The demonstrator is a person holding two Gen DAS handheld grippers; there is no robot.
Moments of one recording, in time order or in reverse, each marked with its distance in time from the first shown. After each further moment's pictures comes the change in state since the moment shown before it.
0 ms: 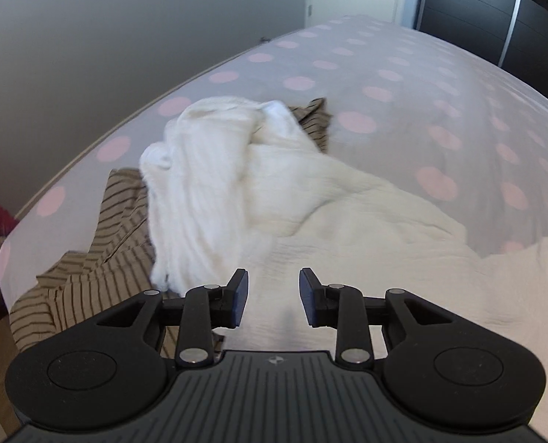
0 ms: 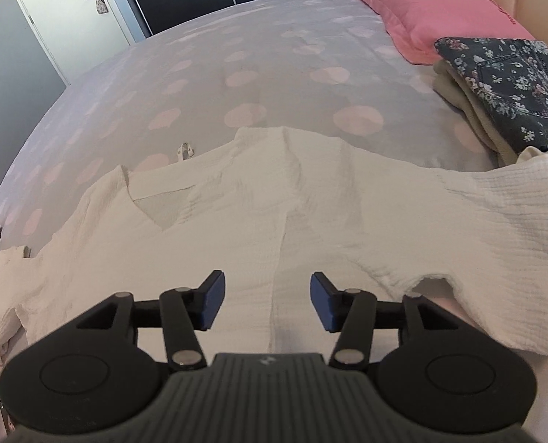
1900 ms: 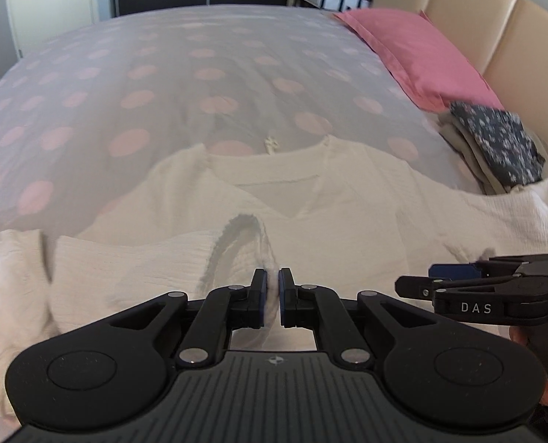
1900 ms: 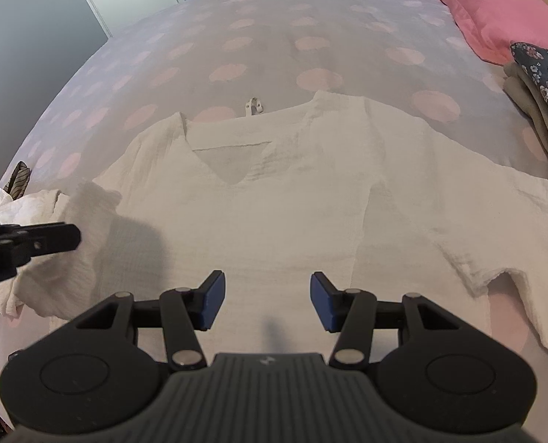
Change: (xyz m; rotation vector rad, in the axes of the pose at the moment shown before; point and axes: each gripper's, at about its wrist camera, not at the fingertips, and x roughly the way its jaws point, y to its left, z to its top) left arm -0.085 -0.329 -0.107 0.666 0.073 -0.617; right arm 0.013 0.049 -0.009 -0.121 0.101 0.080
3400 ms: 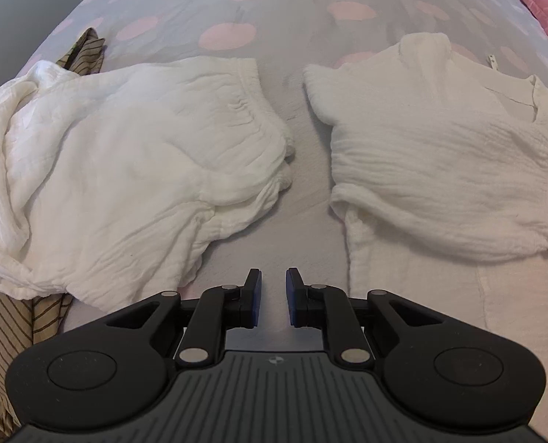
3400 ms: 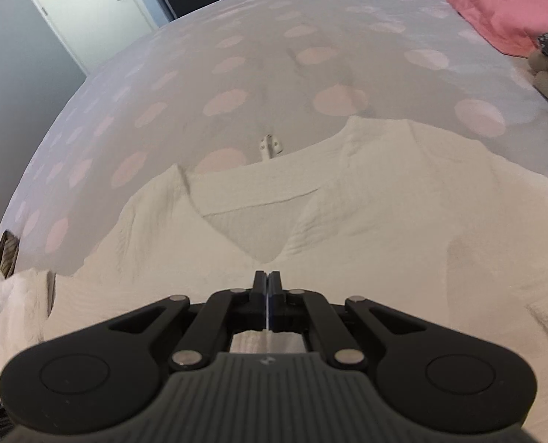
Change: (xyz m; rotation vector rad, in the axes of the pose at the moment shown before) left arm -0.006 0.170 -0.088 -0.234 0.239 0.328; right arm 0.075 0.030 0.064 0.166 -0.073 -0.013
